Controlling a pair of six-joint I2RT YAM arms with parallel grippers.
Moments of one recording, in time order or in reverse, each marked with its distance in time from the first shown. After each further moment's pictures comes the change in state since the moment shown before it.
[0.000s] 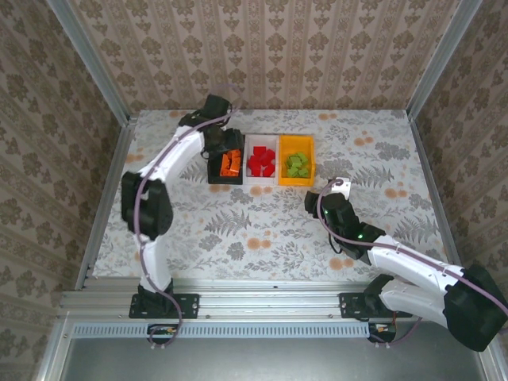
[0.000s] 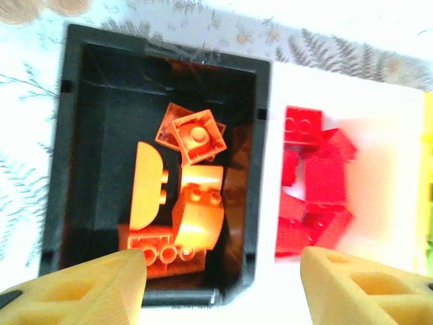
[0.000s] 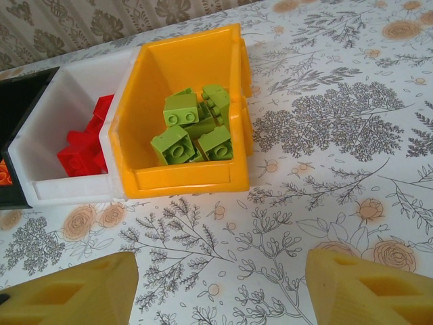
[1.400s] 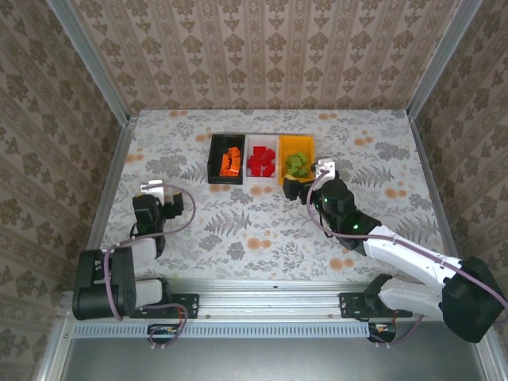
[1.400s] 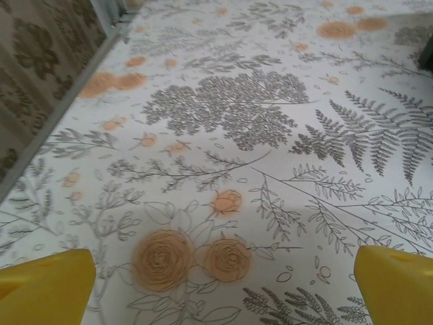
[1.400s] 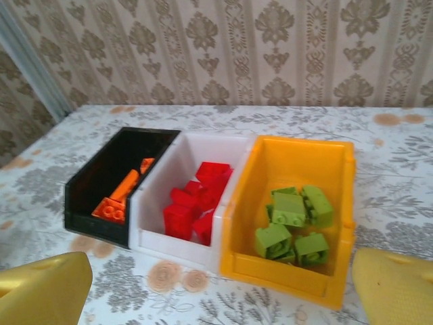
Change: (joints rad) left arm 0.471 -0.640 -1.527 1.441 -0.073 0.556; right arm 0.019 0.068 0.127 0.209 -0.116 -0.294
